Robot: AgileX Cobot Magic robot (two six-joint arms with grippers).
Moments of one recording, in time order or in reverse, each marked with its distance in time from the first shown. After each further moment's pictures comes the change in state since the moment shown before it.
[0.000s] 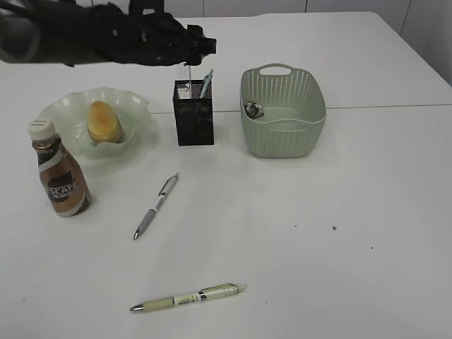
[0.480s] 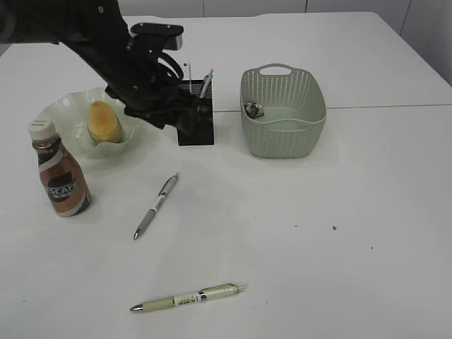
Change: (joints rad) left arm 0.000 -0.076 -0.001 0.076 0.748 -0.001; right arm 0.000 0.000 0.000 0.000 0.000 -0.002
